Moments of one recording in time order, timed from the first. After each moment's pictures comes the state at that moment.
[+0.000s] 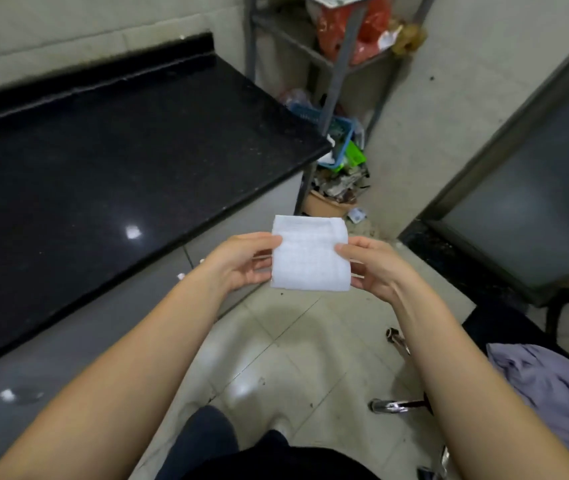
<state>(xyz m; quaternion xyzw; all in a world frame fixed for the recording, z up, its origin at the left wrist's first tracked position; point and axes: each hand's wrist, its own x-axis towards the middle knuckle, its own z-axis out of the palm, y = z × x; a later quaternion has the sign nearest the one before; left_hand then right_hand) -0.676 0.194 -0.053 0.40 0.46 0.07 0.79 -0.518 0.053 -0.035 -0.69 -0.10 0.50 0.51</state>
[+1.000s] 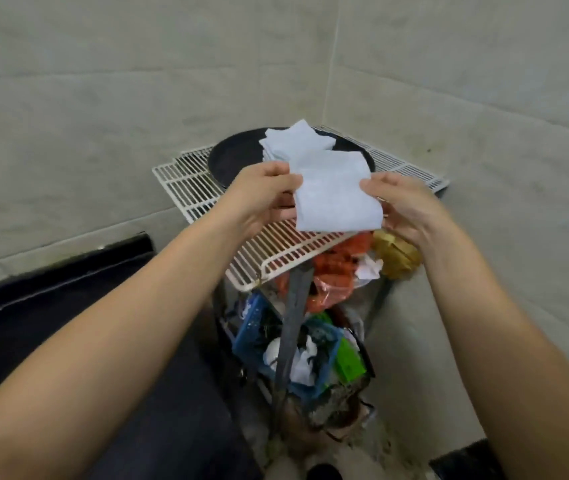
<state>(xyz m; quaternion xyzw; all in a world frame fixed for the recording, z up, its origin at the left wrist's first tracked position) -0.183 0.573 0.144 0.56 0.31 0.31 0.70 -0.001 0.479 0.135 -0.63 -0.32 0.36 0.61</state>
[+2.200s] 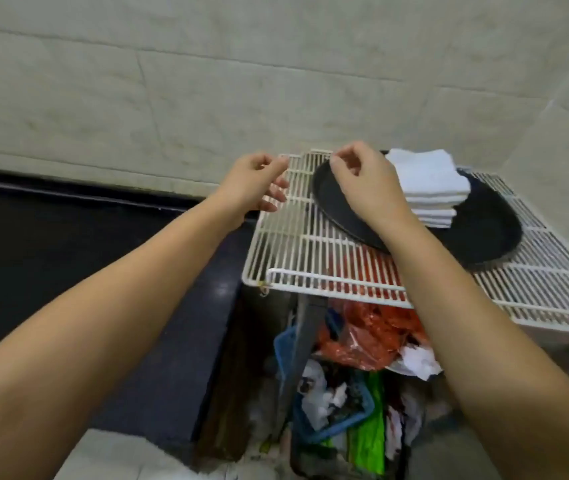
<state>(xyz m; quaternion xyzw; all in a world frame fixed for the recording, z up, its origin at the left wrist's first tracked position) -0.215 0.584 0.130 0.50 0.57 0.51 0.41 -0.047 0.602 0.148 -0.51 -0.74 0.18 0.39</state>
